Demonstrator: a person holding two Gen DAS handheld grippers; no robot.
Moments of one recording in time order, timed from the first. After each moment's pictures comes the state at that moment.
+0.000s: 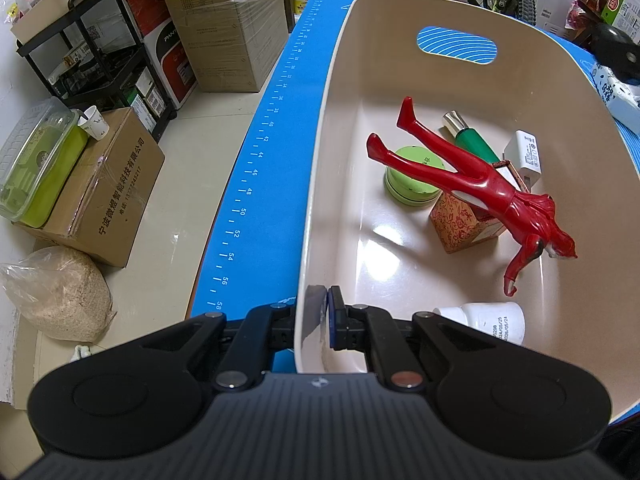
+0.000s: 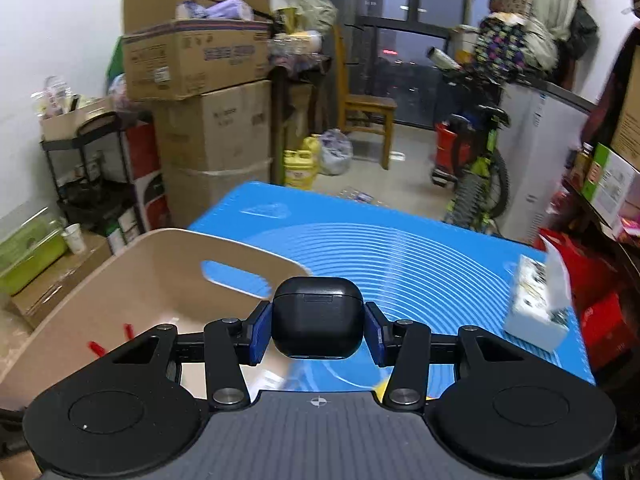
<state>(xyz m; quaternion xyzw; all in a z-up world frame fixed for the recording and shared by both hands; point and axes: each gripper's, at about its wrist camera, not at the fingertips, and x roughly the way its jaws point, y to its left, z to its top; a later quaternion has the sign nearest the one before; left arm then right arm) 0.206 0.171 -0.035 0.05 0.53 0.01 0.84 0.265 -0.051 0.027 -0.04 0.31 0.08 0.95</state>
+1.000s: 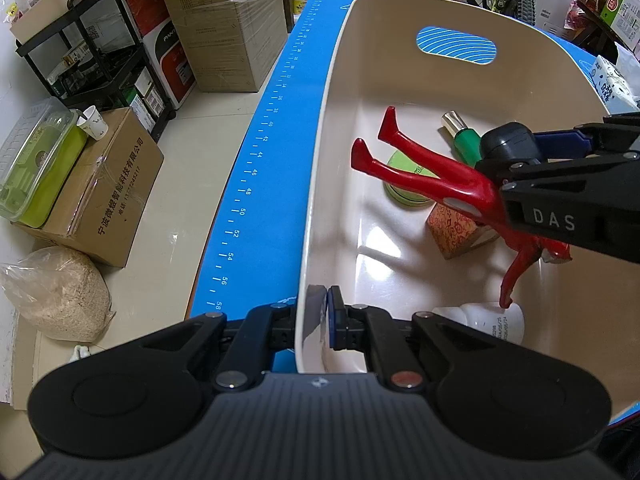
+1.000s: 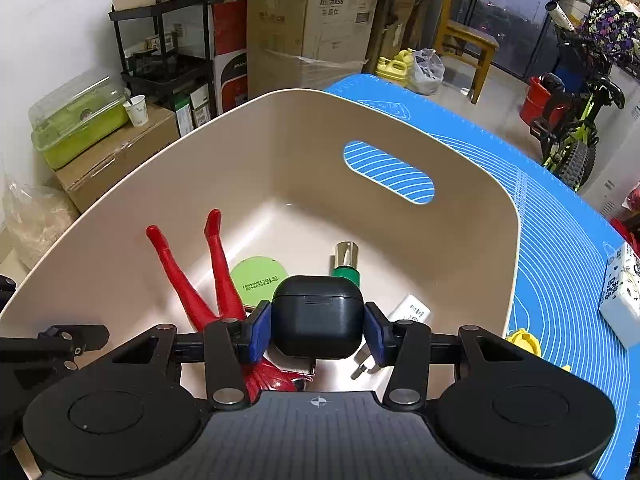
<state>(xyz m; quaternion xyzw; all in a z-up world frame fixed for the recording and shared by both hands) 0.206 0.171 -0.035 0.05 0.53 0.01 0.84 0.276 0.047 -0.027 -0.12 0.44 0.17 0.87</state>
